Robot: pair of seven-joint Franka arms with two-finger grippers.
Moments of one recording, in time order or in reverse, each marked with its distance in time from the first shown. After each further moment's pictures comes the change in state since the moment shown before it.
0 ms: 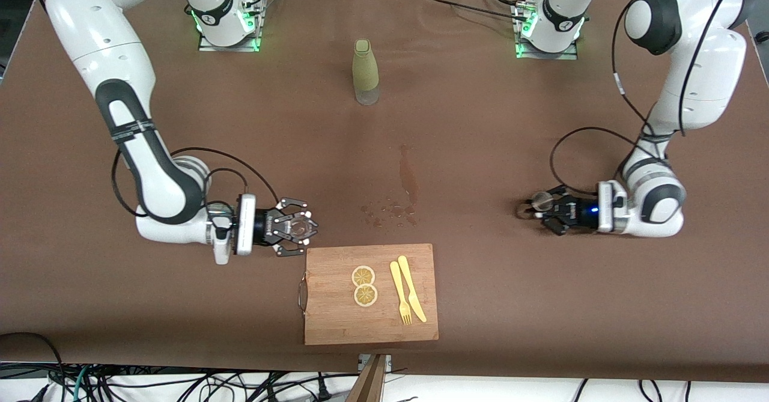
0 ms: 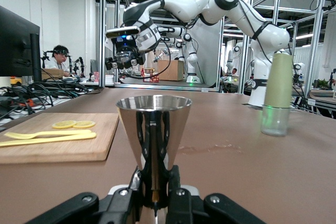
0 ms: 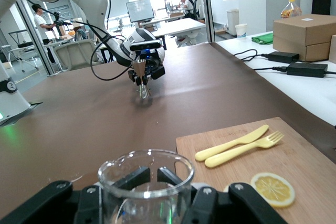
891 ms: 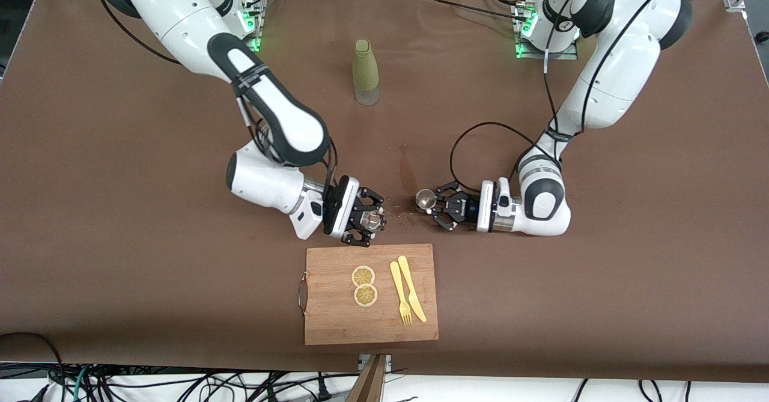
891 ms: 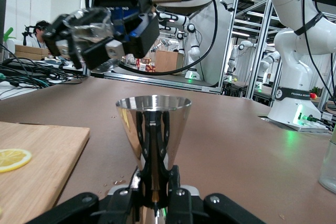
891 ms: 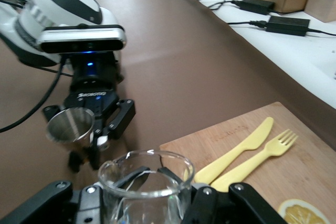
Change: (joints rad) left arm -0.305 0.000 -0.144 0.004 -0.198 0.329 -0.127; right arm 0.325 -0.034 0.000 0.016 -0.276 0.576 0.464
